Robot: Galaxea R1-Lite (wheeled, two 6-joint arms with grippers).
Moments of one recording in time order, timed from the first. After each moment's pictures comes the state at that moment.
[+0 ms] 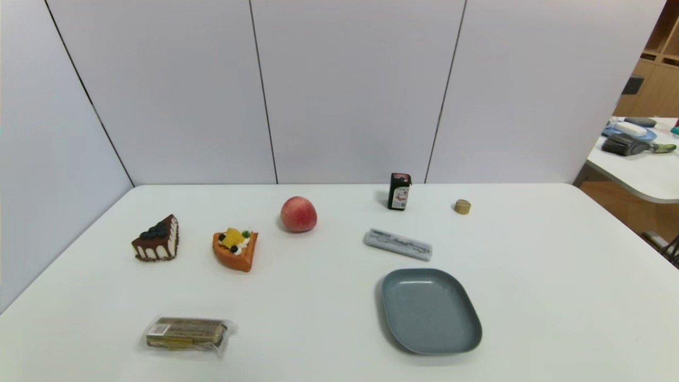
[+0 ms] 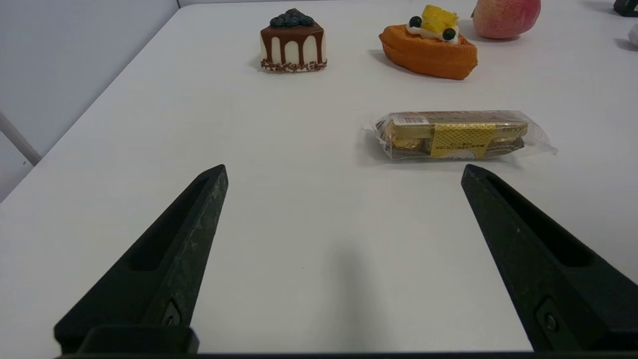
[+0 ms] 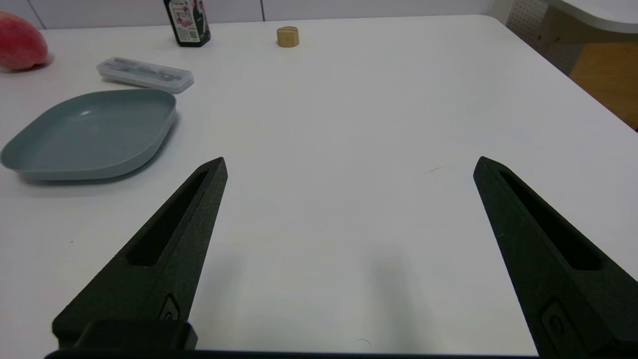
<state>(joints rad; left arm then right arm) 0.01 0.00 0.00 0.00 0.00 0.00 0.00 0.00 0.00 0.00 -0.01 0.02</state>
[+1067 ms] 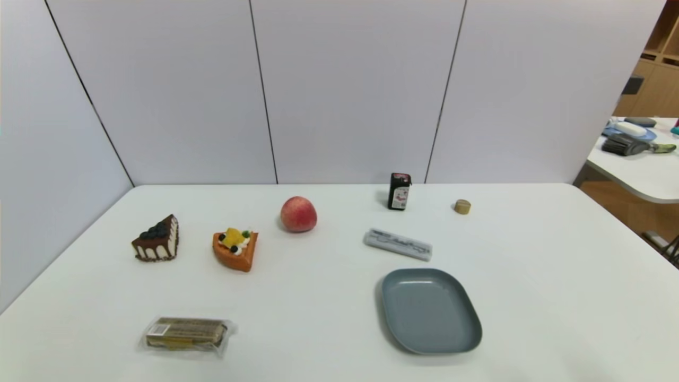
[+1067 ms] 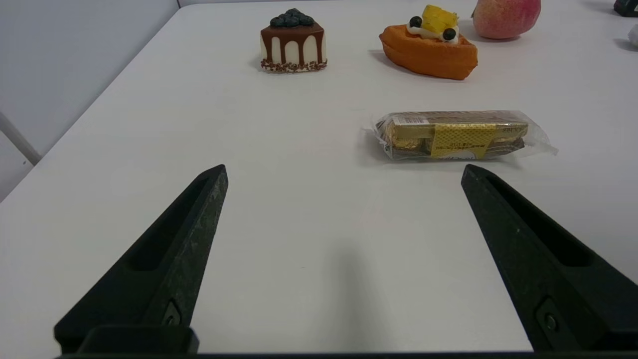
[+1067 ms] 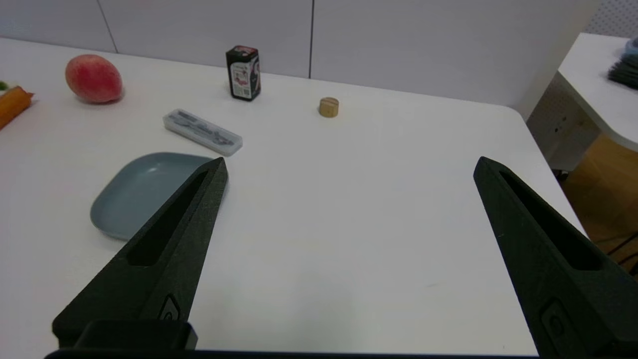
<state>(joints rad) 0.01 0.00 0.00 0.00 0.00 0.00 0.16 0.45 -0.46 0.01 -0.03 -0.09</state>
